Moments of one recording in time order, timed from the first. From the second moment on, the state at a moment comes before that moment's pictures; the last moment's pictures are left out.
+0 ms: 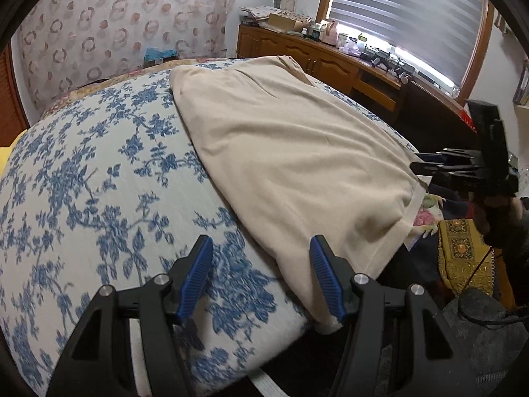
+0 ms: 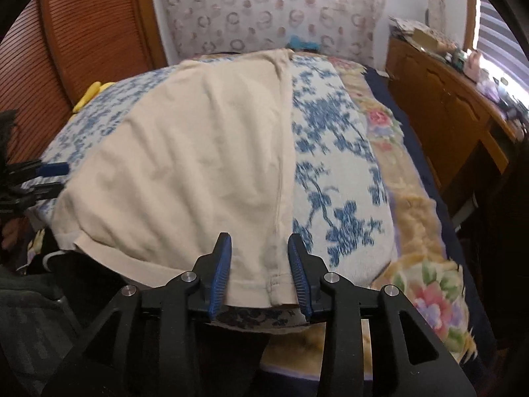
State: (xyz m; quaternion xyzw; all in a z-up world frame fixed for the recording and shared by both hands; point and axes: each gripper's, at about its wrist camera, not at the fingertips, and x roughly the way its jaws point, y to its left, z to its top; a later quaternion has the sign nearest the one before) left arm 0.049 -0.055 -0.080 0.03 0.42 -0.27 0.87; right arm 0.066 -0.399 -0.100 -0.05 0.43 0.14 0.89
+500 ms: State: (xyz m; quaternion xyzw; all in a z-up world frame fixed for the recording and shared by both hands) left arm 0.022 -0.076 -0.089 0.06 0.42 -0.29 0.86; right arm 0.053 -0.383 -0.106 -0.05 0.43 0.16 0.89
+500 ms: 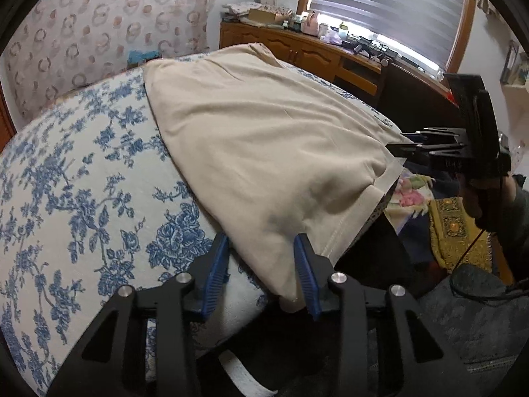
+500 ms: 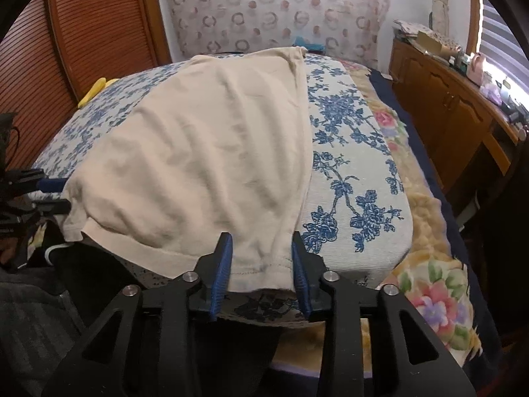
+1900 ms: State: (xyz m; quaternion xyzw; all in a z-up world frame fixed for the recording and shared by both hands) left arm 0.233 -0.052 -0.001 0.00 0.33 -0.26 0.91; right arm 0.229 -0.378 -0.009 -0.01 0.30 0.24 0.93
